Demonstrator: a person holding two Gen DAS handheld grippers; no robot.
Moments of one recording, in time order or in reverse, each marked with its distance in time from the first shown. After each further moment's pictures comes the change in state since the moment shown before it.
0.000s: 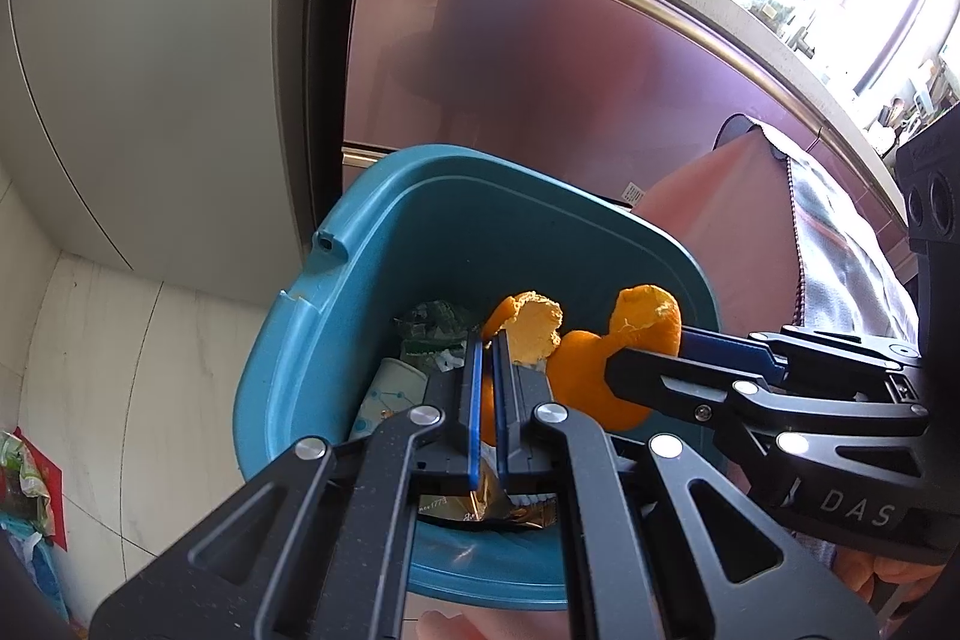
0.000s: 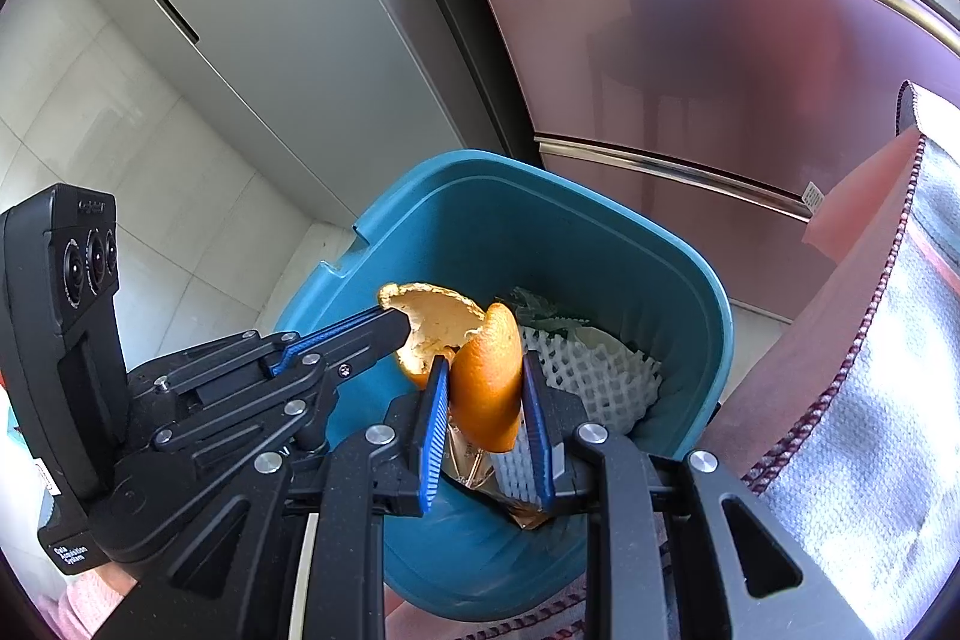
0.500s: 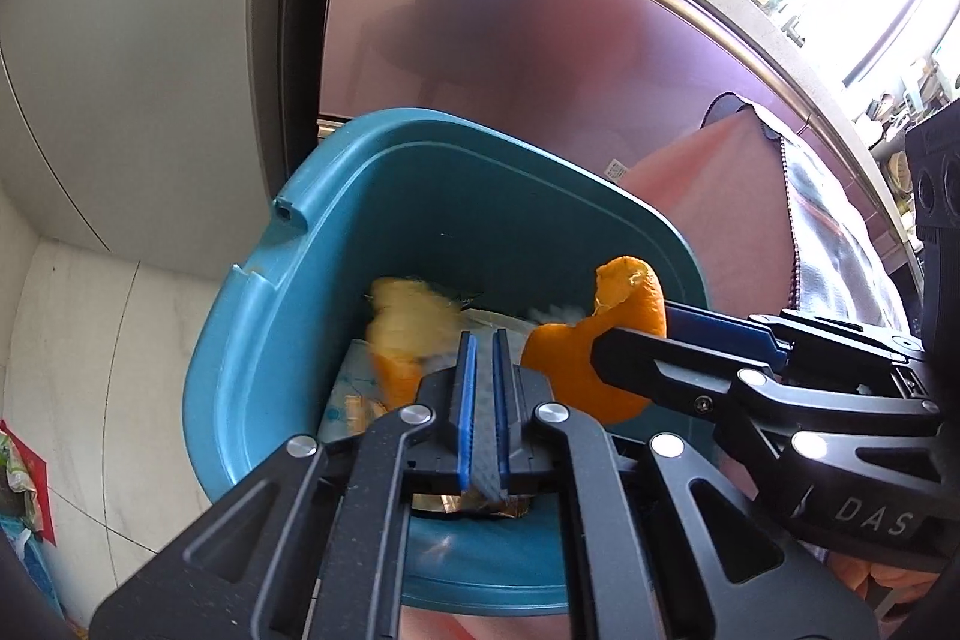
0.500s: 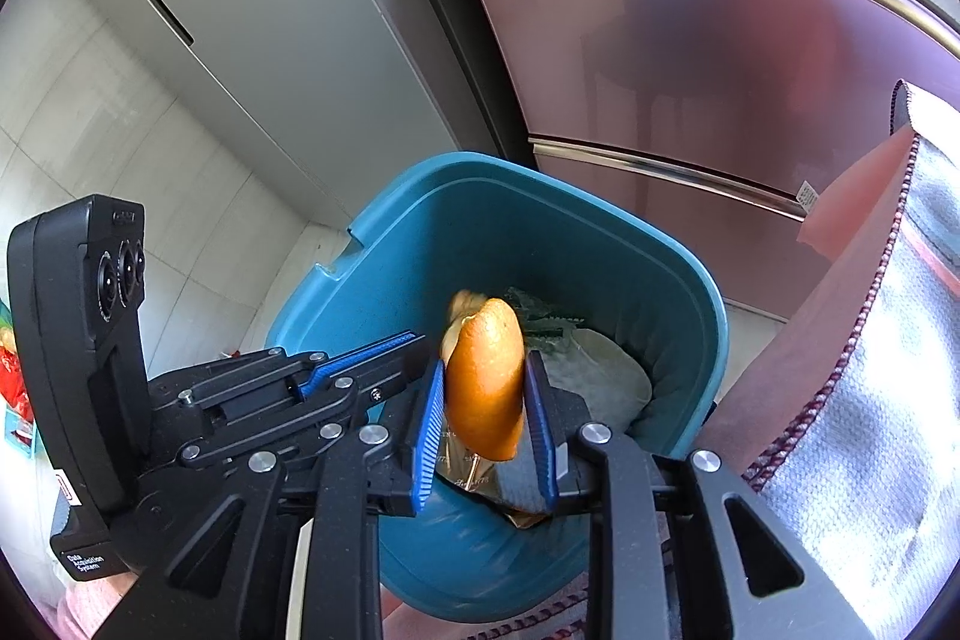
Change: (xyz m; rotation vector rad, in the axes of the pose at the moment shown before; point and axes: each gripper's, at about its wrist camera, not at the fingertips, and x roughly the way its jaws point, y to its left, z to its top) left arm 0.015 -0.001 -0.005 -0.011 0.055 -0.060; right arm 0.000 0.000 -0.002 -0.001 -0.015 -0.005
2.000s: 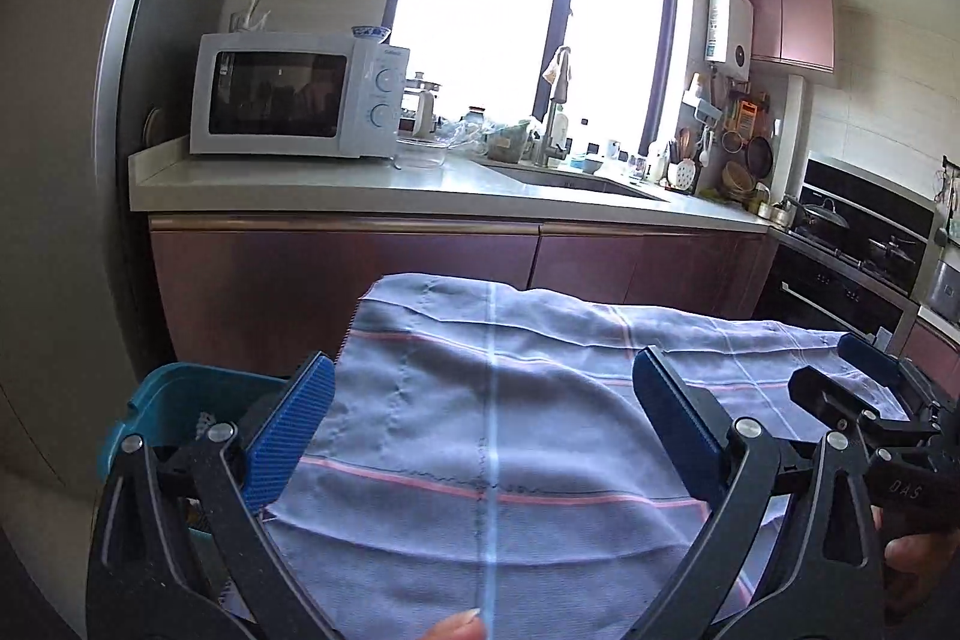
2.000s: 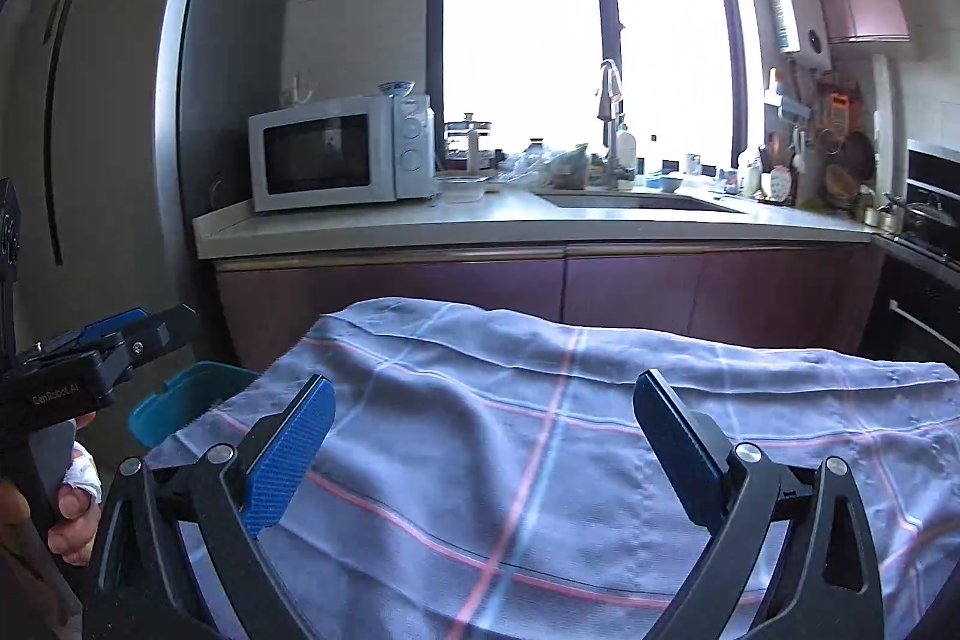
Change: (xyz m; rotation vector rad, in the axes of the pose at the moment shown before) left arm -0.193 -0.230 -0.131 0.411 -0.568 -0.234; right arm -0.308 -0.062 -0.270 0.164 -0.846 -0.698
